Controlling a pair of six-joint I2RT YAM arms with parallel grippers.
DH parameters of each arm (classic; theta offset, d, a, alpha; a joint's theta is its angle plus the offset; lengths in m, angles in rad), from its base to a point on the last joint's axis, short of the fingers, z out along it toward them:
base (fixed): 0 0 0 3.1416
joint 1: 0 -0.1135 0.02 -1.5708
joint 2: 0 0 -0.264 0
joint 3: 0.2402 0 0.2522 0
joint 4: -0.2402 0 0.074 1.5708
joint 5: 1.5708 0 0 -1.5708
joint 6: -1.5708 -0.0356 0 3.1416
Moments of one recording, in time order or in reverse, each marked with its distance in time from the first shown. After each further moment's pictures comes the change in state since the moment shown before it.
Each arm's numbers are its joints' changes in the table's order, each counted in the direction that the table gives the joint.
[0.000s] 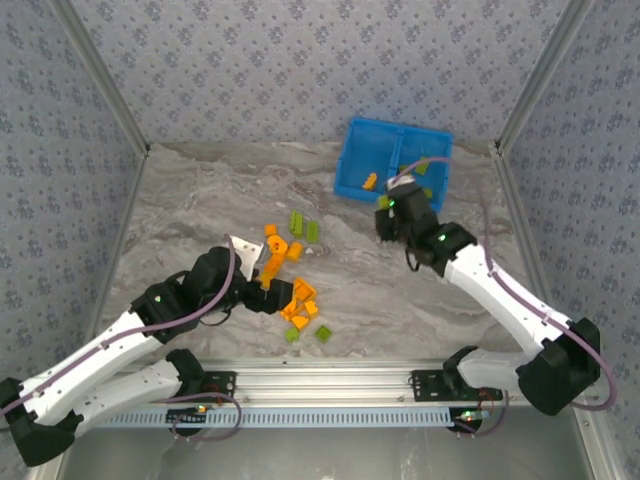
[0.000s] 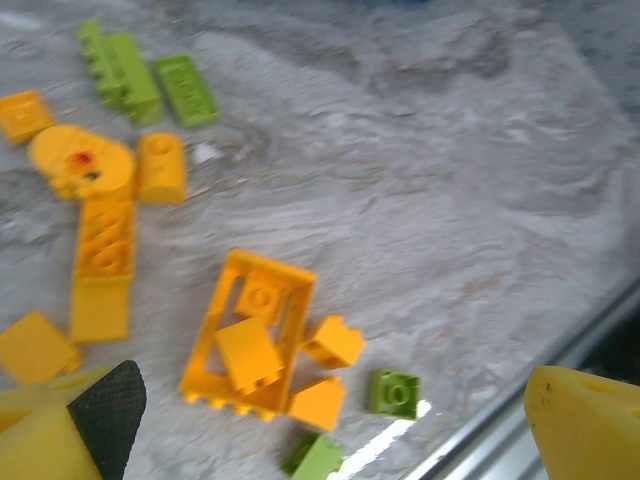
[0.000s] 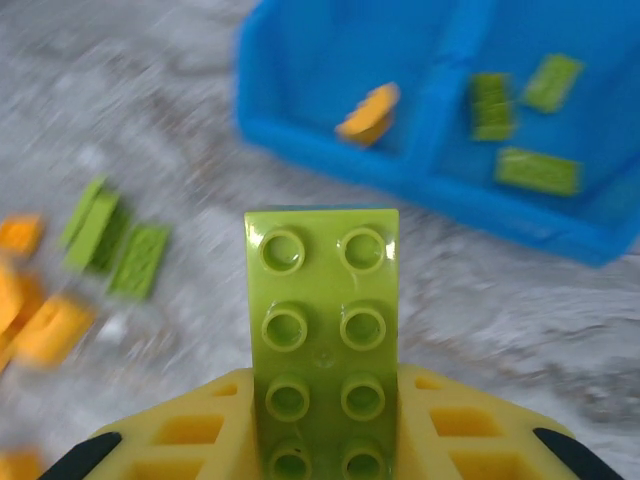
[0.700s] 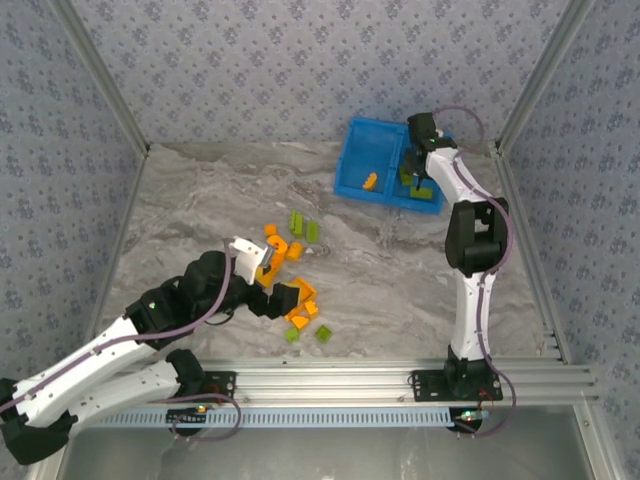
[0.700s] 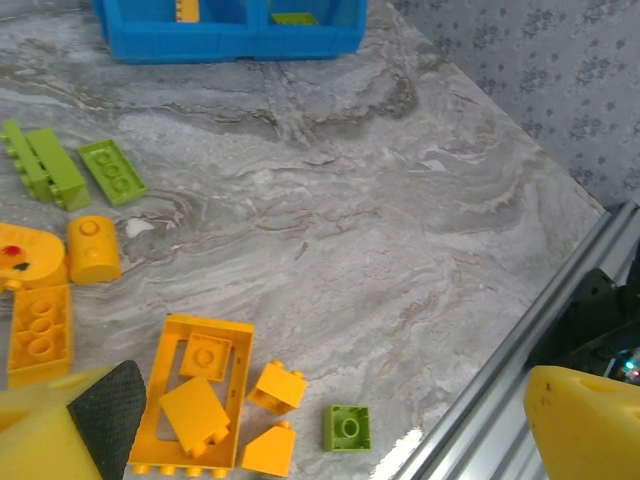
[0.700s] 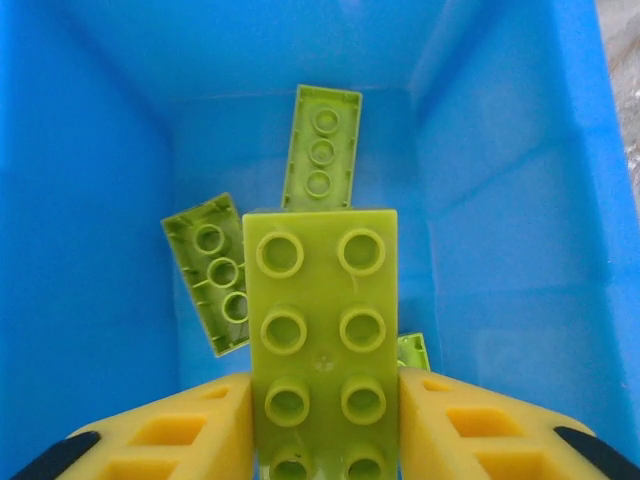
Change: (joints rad) left arm 0.058 0.047 -0.008 0.088 -0.003 -0.067; right arm 0.368 -0.977 0.901 -0.214 0.014 -0.060
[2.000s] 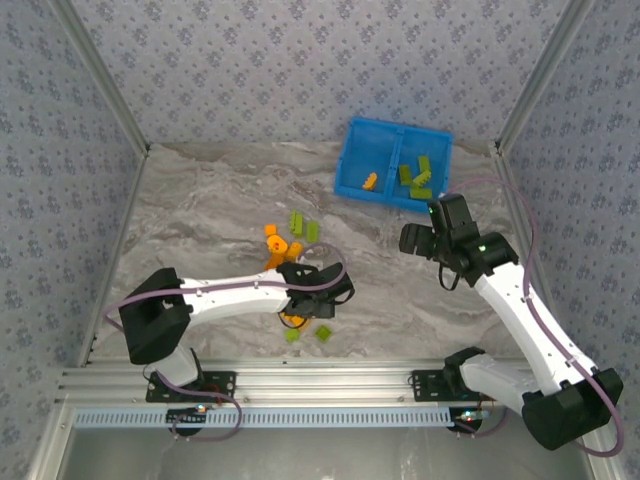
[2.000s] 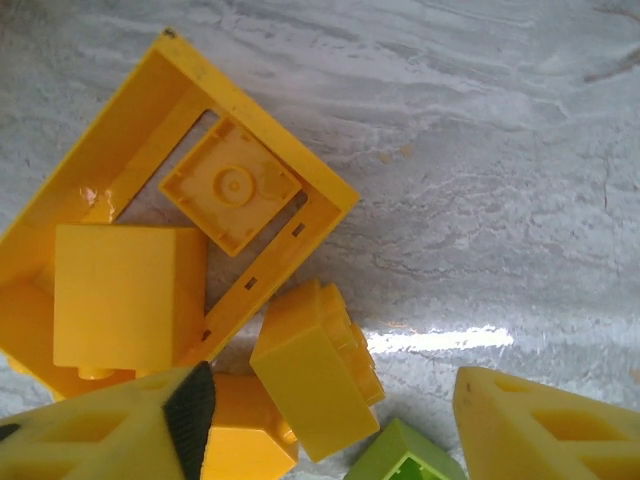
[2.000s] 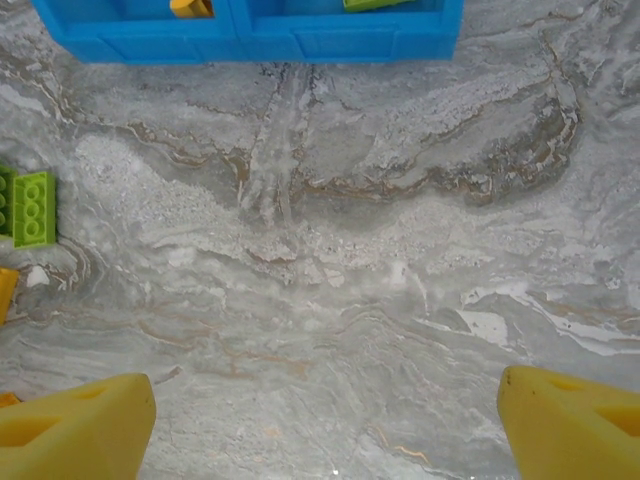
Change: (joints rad) left arm 0.209 -0.914 0.298 -0.222 -0.253 0.691; right arm -0.239 1.188 -0.946 -0.171 -0.111 -0.134
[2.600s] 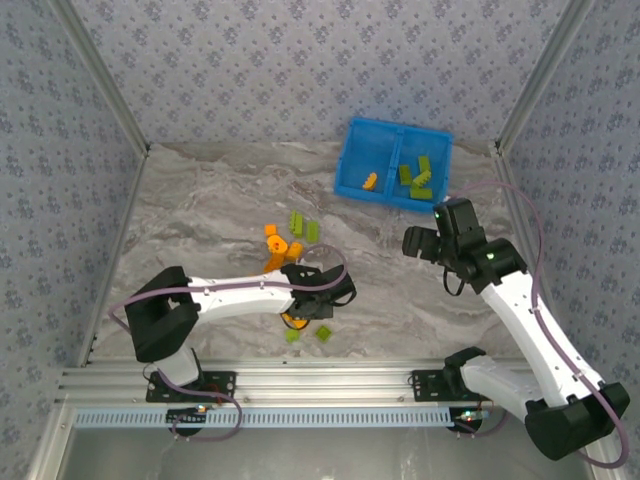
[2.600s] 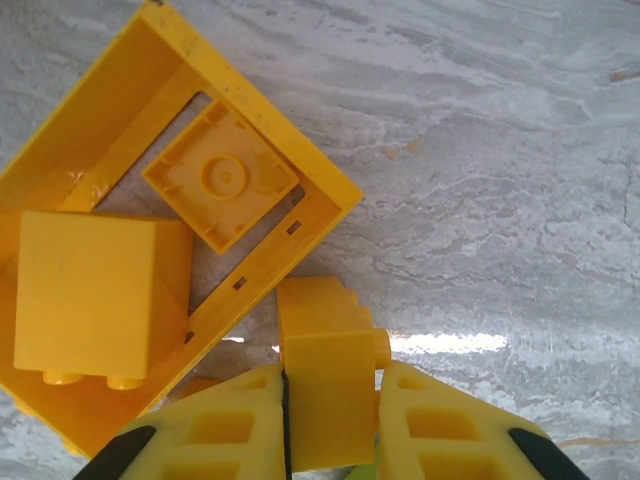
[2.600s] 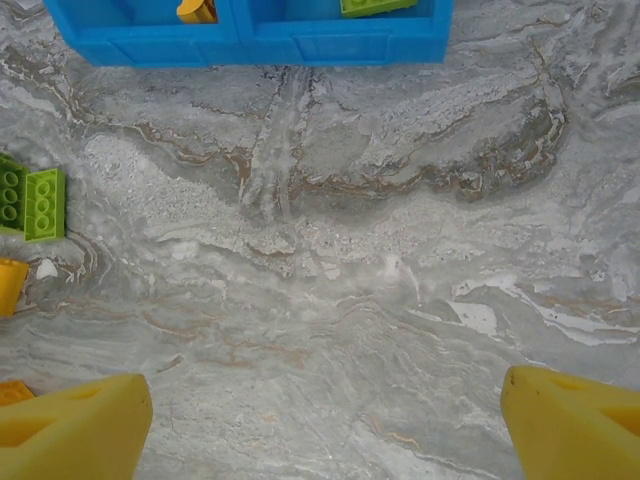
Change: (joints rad) left arm 0.000 -0.033 -0.001 0.018 0.005 0.042; right arm 0.000 0.061 -0.001 -0.033 0.000 0.003
